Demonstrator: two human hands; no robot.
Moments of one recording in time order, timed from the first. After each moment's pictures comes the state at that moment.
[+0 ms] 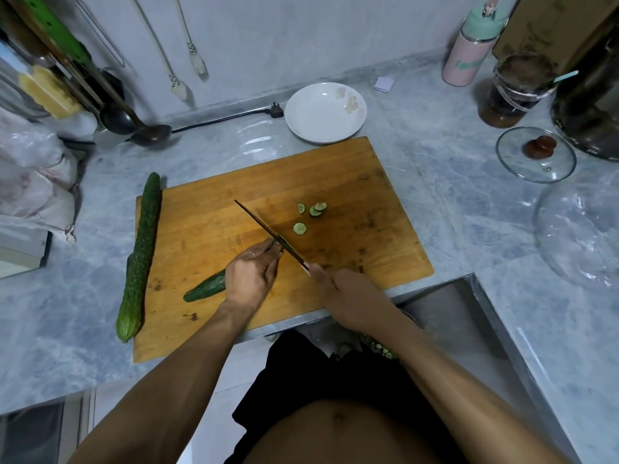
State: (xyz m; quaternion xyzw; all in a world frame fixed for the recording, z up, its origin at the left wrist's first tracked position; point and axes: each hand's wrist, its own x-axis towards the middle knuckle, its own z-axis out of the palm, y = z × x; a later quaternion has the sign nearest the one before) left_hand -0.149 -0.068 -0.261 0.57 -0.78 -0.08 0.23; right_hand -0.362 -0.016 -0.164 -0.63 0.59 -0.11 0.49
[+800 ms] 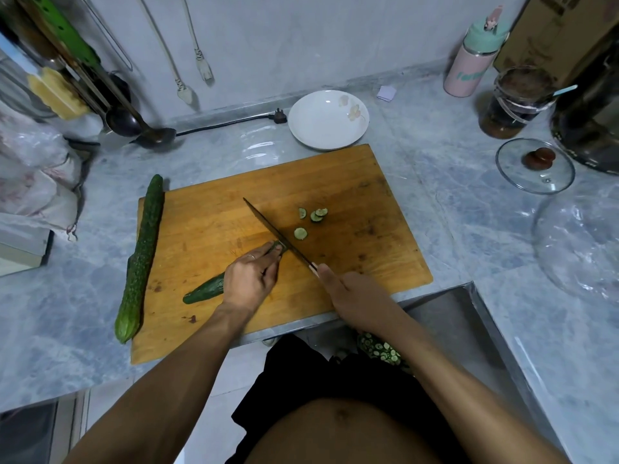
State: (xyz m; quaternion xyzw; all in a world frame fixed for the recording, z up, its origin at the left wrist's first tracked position) left_hand -0.147 -0.069 -0.259 0.57 -0.77 -0.12 0.25; right_hand -0.373 -0.021 -0.164 -0.62 0.59 -0.13 0.50
